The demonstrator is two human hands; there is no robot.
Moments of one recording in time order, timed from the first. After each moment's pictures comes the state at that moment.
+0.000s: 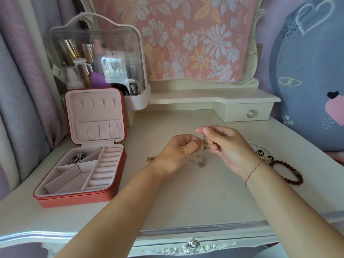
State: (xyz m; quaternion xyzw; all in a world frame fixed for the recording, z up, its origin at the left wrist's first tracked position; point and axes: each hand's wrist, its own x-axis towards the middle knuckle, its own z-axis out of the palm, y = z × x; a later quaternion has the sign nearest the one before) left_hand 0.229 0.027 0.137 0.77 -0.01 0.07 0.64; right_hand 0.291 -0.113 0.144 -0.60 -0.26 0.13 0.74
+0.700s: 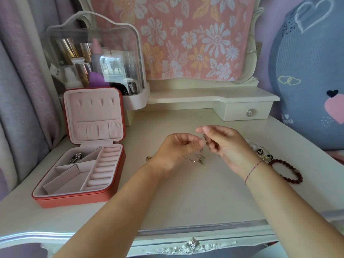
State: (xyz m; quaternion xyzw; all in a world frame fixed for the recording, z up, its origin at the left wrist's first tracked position) left_hand 0.229 0.030 0.139 0.74 -0.01 0.07 0.67; right_hand 0.292 -0.114 0.143 -0.63 -0.23 0.13 0.73
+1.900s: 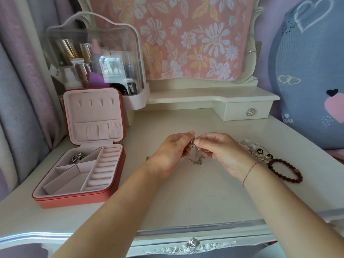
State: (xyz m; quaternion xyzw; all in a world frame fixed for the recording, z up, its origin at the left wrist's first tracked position) left_hand 0.237 0.034 0.133 0.71 0.03 0.07 0.70; right_hand 0.285 -0.108 0.138 -0.71 -0.23 0.16 0.65
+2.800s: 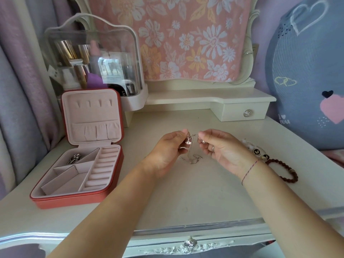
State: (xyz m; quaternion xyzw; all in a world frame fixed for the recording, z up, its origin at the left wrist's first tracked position) left_hand 0.236 0.035 0.135 0.67 0.00 0.08 0.74; right_hand 0.288 -0.116 0.146 -0.62 -0.16 0.22 0.74
